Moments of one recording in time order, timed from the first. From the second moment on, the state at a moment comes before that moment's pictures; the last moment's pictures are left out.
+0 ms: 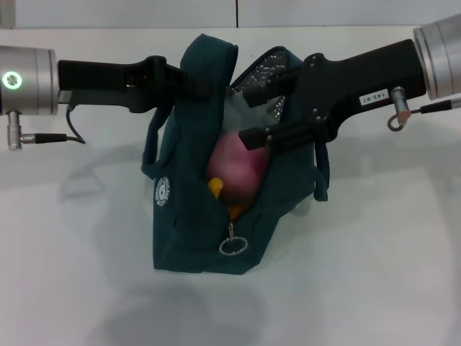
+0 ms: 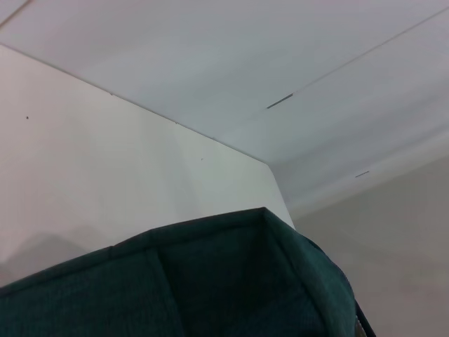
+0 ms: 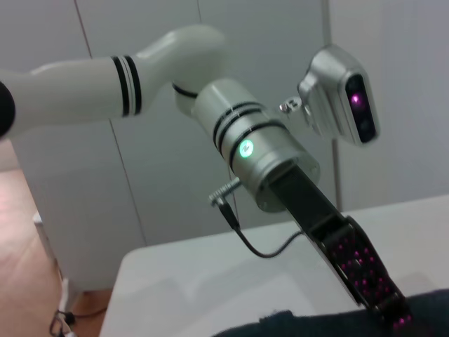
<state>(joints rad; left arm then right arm) -0.63 -2.05 0.79 0.87 1.97 1.61 -2.55 0.73 2.01 -1.23 -1.07 -1.76 -1.57 1.82</state>
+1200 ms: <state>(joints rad) -0.63 -2.05 0.79 0.85 1.95 1.60 -2.52 0.65 2.02 -1.11 -1.14 -1.94 -1.48 2.12</state>
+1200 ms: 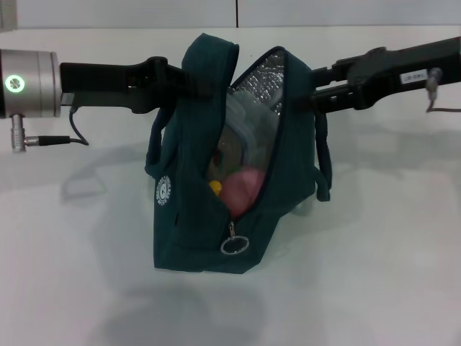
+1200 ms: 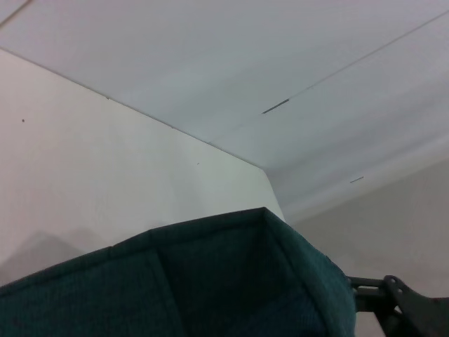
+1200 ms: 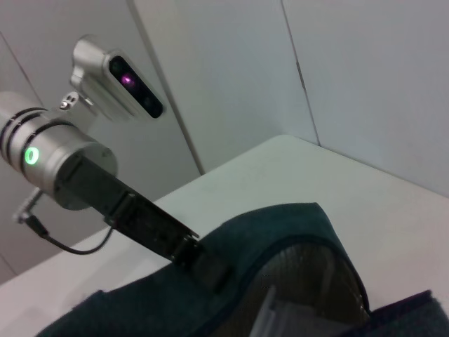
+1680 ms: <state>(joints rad) -0.63 -2.04 0.79 0.85 1.95 1.60 -2.52 0.66 2.02 -1.25 -1.23 -2.07 -1.41 2.23</state>
